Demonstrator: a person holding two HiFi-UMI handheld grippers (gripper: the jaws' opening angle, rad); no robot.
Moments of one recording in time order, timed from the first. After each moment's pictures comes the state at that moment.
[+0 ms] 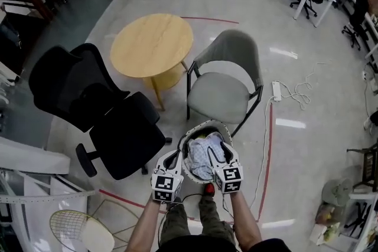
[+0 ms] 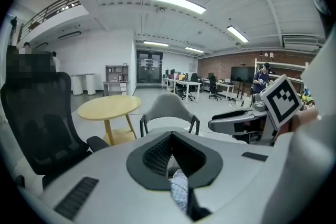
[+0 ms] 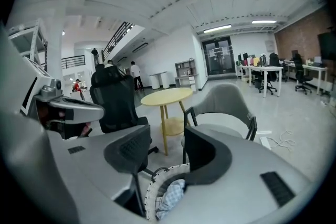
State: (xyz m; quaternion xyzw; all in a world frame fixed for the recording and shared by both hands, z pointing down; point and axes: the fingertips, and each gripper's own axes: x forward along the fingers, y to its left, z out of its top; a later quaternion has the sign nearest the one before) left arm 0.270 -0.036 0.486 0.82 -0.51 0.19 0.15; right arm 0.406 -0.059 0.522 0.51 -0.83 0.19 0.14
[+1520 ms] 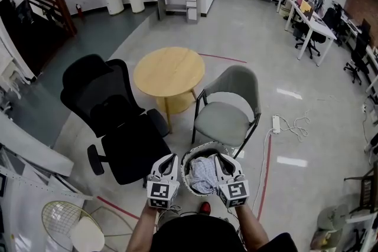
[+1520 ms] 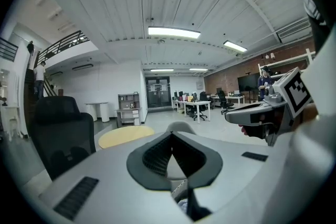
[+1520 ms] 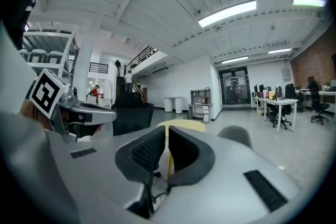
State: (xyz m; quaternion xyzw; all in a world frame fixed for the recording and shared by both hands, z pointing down) left arm 0.244 0.031 0.343 0.81 -0.58 0.12 0.03; right arm 0.395 0.018 0.346 0.46 -0.88 0.04 0.05
